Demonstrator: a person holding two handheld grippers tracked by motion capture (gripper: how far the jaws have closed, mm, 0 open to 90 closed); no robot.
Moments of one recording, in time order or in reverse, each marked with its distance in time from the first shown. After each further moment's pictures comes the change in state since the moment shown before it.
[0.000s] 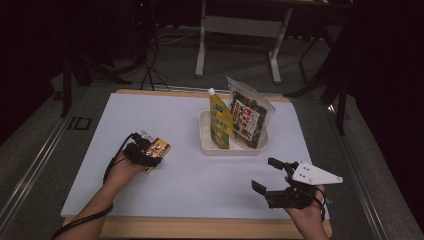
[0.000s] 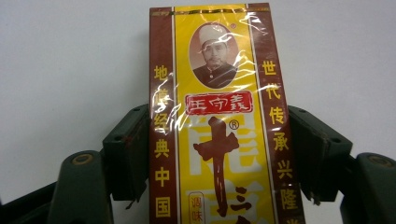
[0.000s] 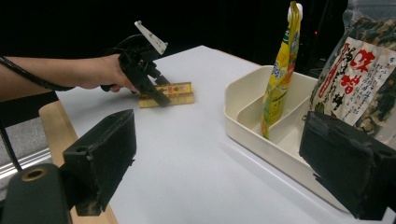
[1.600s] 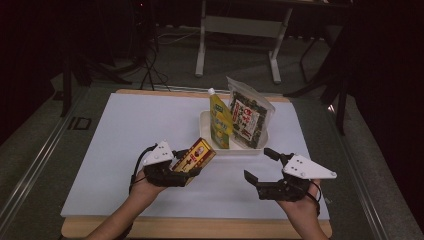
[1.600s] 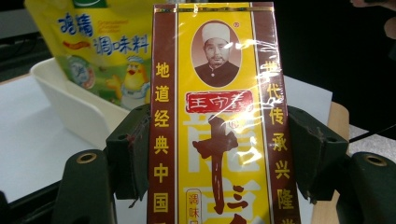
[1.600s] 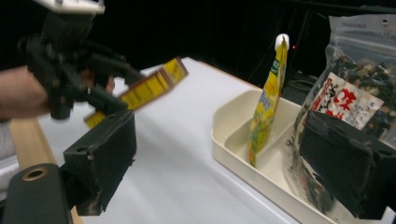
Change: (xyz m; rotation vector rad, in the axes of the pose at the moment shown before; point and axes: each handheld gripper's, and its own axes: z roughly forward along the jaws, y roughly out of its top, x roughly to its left) left arm -0.121 0.014 -0.085 -0.617 -0.401 0.175; right arm 0.015 0.030 0.015 -0.037 -0.084 -0.042
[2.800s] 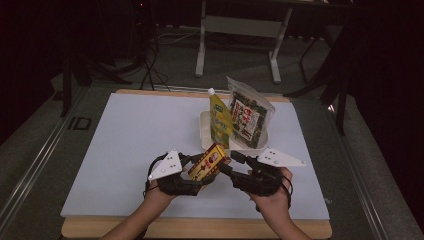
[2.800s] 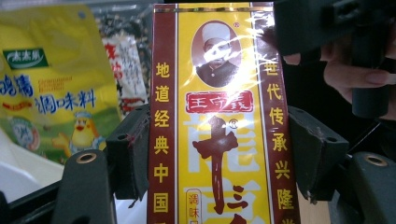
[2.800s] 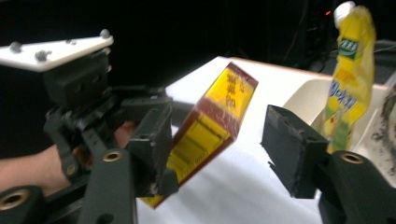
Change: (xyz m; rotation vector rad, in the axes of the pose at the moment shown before) left arm -0.026 -0.006 0.018 -0.216 -0.079 0.092; right arm 0.032 0.014 0.047 0.024 0.093 0.250
